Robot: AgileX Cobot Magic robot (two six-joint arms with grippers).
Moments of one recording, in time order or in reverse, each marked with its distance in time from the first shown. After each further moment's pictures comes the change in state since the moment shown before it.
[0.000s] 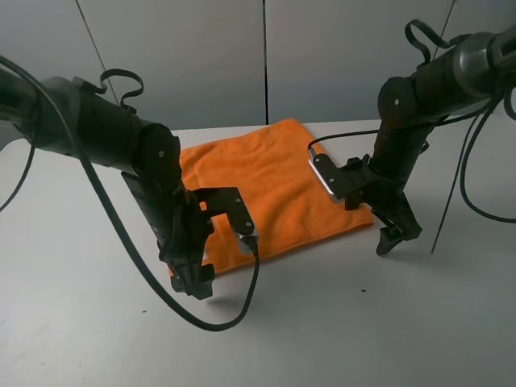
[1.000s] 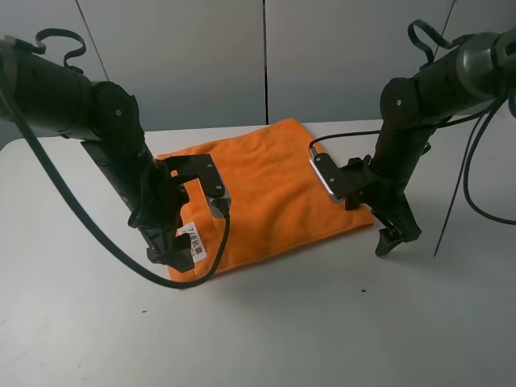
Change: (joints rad) left arm 0.123 -0.099 0.002 -0.058 0.066 0.157; right arm -0.001 -0.017 0.014 0.014 -0.015 0.004
